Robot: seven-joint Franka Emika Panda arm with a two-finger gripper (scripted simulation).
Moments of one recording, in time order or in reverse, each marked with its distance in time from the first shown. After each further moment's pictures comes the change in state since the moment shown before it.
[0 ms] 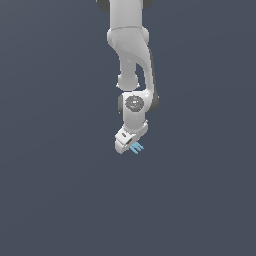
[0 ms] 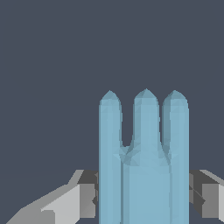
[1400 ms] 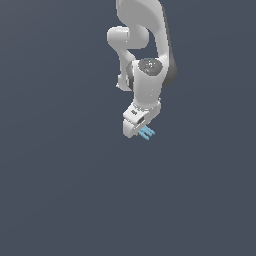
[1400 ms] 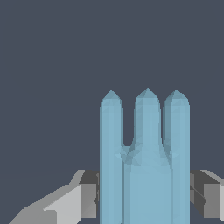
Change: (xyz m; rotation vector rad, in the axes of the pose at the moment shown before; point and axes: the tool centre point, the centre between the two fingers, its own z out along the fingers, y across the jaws) arm 0.028 -0.027 -0.134 0.000 0.000 -0.002
